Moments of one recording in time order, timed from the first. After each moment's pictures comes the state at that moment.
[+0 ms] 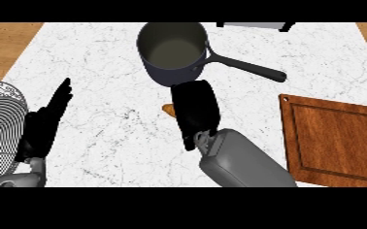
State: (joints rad) left arm -0.05 0.31 0.03 -1.51 -0.08 0.04 0.15; right arm -0.65 -0.01 0.63 -1.45 0.96 0.35 0.79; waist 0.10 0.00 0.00
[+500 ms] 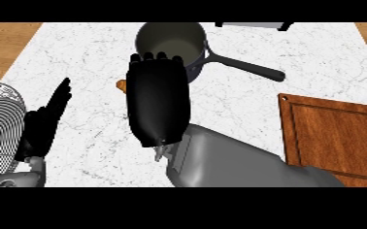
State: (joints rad) left arm -0.05 0.31 0.04 -1.50 -0.09 0.04 0.14; right arm -0.99 -0.01 0.73 -1.48 0.96 0.11 1.10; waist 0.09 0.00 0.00
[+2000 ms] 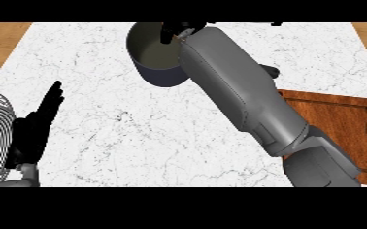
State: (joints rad) left arm -0.01 0.30 0.08 -1.55 -0.09 0.04 0.14; right arm -1.38 -0.01 0.39 -0.56 0.80 -0.39 0.67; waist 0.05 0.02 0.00
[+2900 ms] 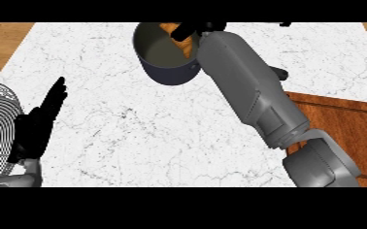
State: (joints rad) left arm -0.04 0.30 0.08 -1.54 -0.09 0.01 0.13; right arm -1.38 0.00 0.14 -0.30 0.58 -0.57 0.28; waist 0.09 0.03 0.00
